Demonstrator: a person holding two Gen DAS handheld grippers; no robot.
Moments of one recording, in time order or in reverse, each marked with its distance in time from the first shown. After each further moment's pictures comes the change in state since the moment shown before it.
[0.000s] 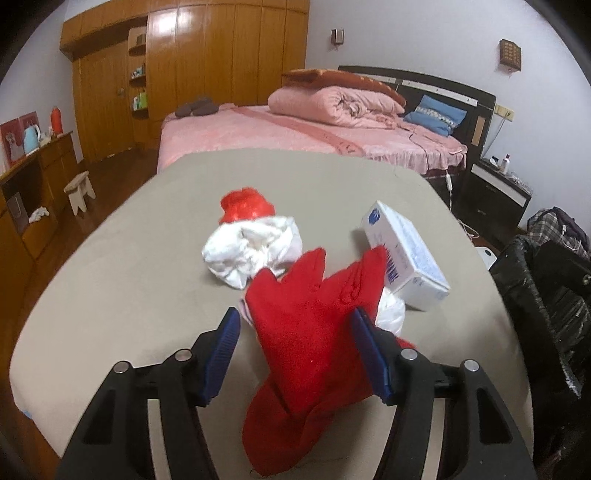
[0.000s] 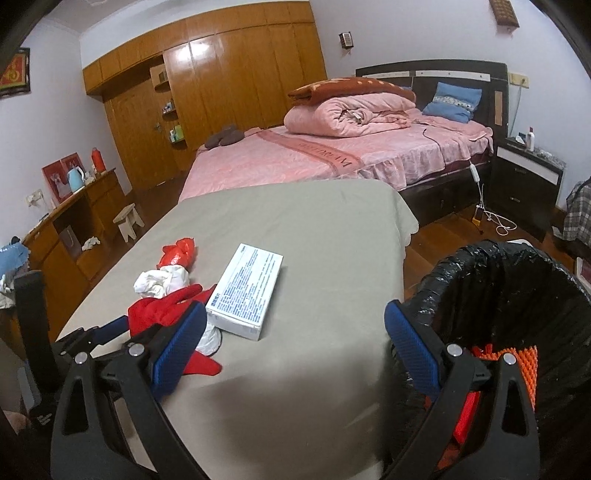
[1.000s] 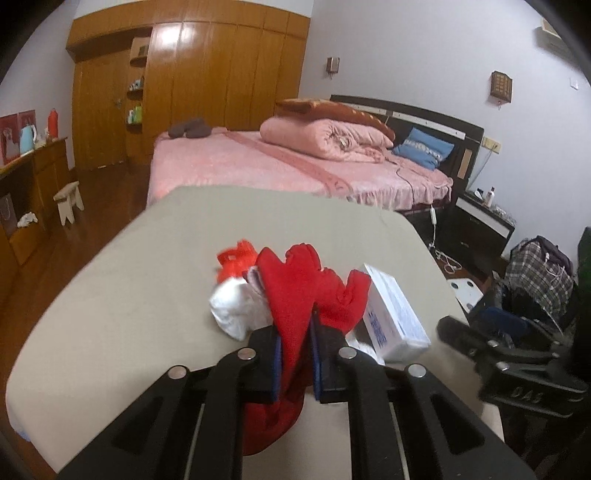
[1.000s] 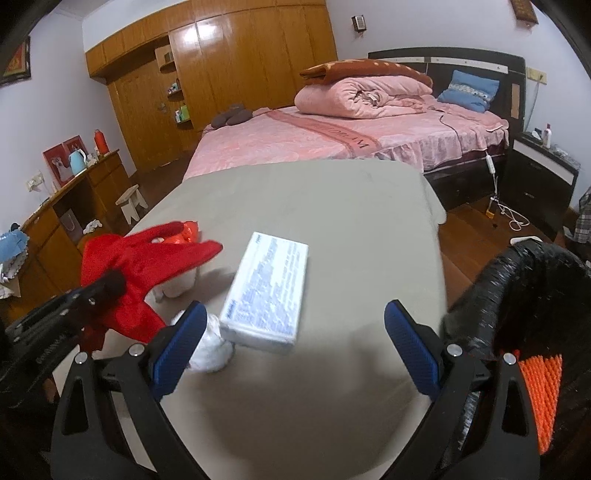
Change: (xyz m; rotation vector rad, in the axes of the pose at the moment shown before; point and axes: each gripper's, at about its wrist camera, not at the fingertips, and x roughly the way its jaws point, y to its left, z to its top) left arm -0.021 0.014 0.035 -0.038 -0.131 -0.073; right arm 0.045 0.024 -0.003 -0.026 0.075 0.025
